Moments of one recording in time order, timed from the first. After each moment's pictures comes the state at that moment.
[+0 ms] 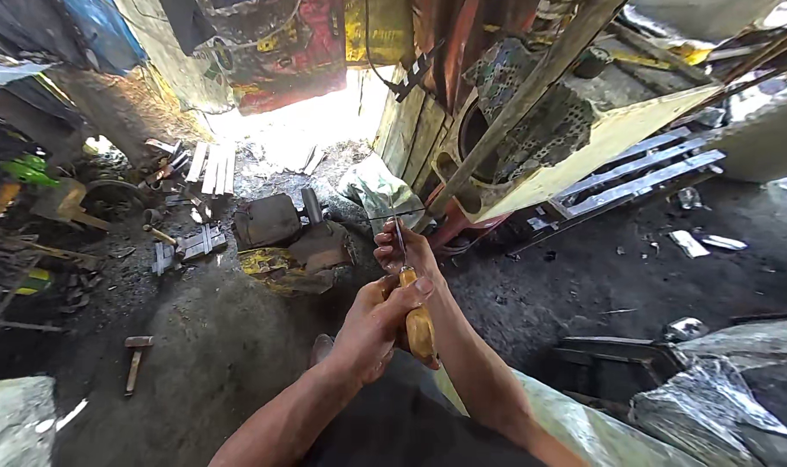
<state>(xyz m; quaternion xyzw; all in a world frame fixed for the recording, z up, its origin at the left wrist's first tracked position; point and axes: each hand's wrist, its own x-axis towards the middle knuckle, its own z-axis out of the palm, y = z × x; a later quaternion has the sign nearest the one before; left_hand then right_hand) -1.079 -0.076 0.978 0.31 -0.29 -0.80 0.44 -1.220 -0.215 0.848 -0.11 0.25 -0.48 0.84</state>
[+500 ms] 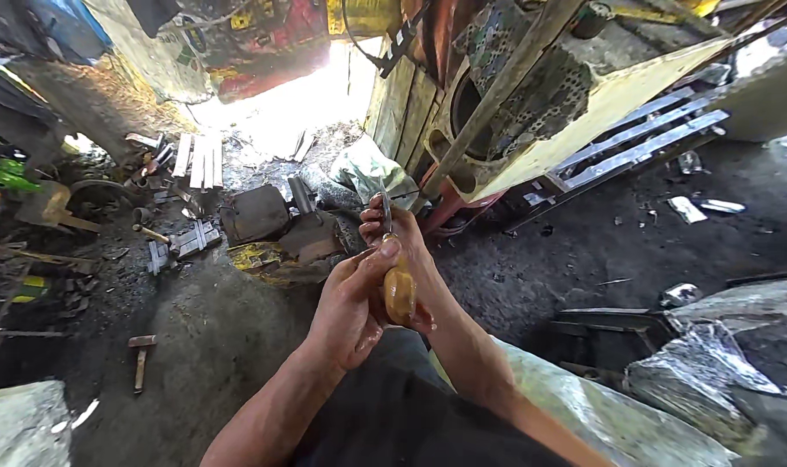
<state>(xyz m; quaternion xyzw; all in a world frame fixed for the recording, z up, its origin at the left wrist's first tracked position) -1.076 -0.094 0.993 0.26 -0.22 -0.81 0.48 -1.214 -0.239 0.845 -0.09 0.18 -0.49 0.85</state>
